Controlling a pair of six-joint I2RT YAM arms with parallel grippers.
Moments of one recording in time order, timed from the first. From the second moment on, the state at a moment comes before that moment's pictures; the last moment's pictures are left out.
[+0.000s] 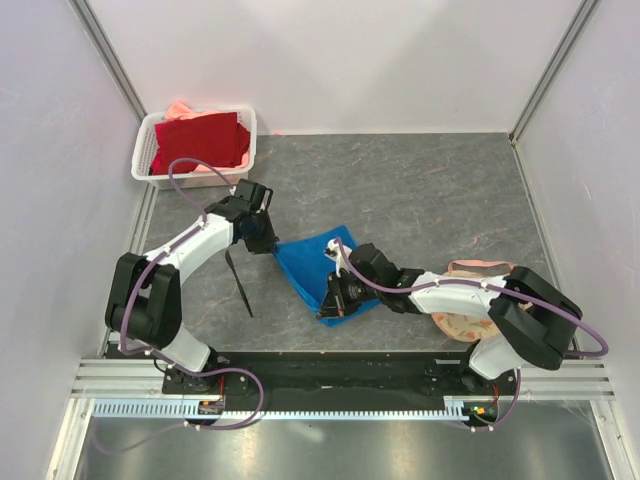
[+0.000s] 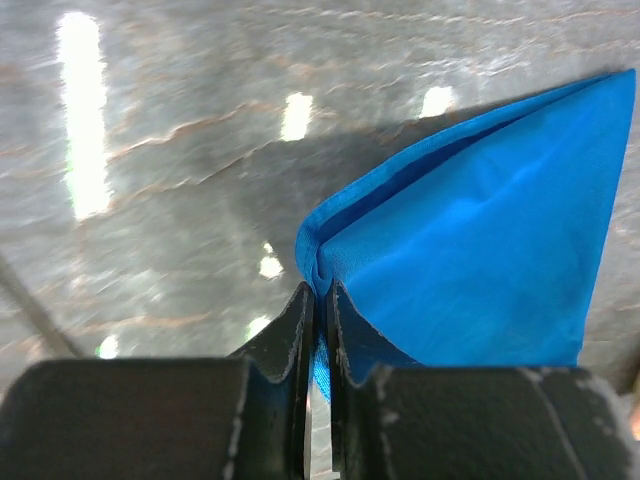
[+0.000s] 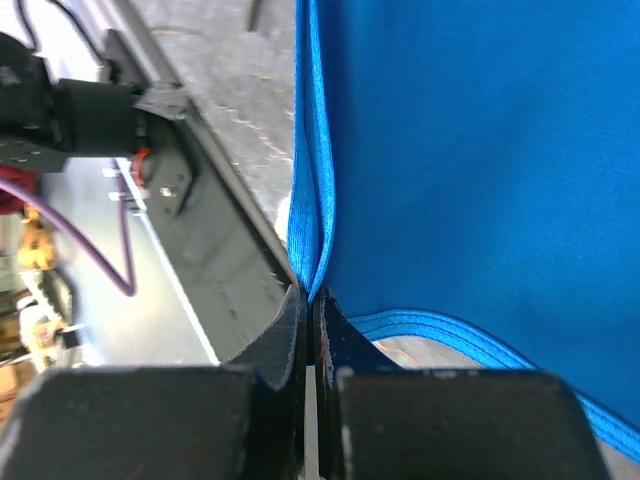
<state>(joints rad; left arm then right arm) -0.34 1.58 1.04 -0.55 0.05 -0.65 0.91 1.48 0.68 0.12 -0.45 0.63</state>
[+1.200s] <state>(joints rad) -0.49 1.86 1.38 -0.76 -0.09 -0.63 0.90 1.55 0.58 0.38 -0.49 0.79</state>
